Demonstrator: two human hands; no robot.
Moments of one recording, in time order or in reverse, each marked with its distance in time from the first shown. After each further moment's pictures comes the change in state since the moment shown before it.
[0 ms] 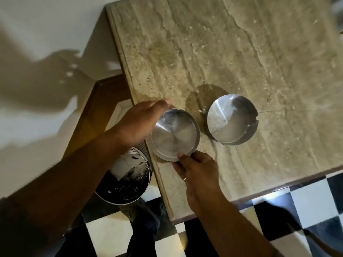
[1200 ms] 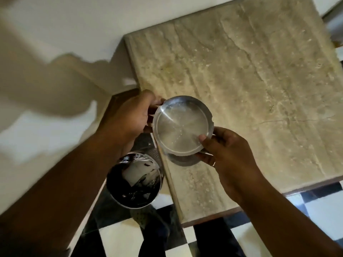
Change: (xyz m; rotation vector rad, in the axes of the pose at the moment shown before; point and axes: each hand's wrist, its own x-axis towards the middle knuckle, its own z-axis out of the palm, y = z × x) left_hand -0.022 0.029 -0.041 -0.228 0.105 -0.018; right_hand -0.036 -0.081 0.000 -0.310 -0.242 -0.270
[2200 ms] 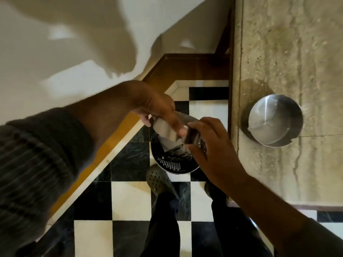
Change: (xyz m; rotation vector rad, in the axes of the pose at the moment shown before) left_hand 0.011 -0.134 -0.150 0.562 -0.669 -0.310; right_hand -0.012 0.147 0.131 -1.140 -0.399 -0.803
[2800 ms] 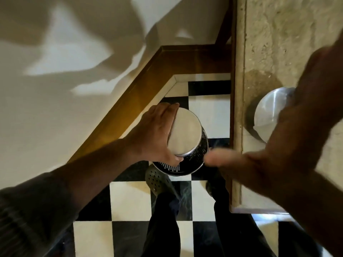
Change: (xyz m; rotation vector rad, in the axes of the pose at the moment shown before) left_hand 0.049 -0.057 0.079 0.540 0.801 0.364; right_hand 0.025 0.004 -0.031 -0.278 -0.377 -0.030
